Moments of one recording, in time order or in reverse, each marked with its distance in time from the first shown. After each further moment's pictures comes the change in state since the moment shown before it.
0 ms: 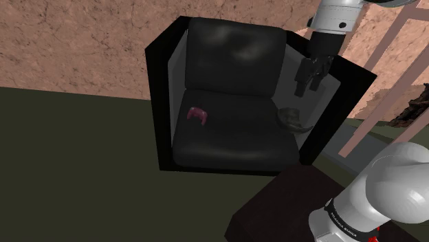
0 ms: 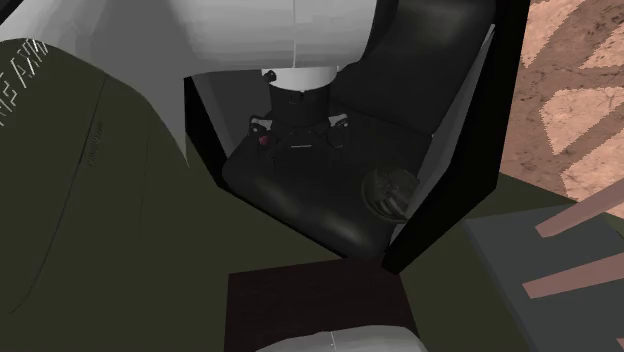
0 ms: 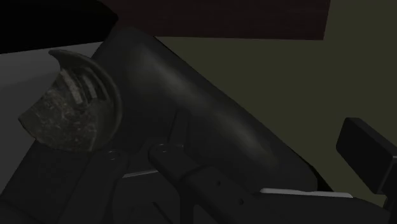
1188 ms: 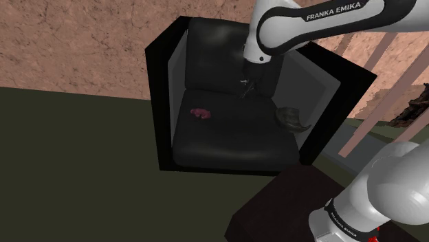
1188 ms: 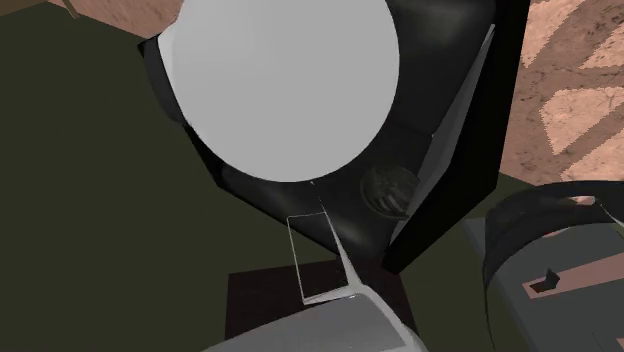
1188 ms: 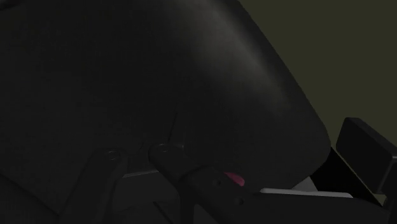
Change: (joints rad) arm 0.049 0.494 0.058 0.078 -0.031 0.499 -0.070
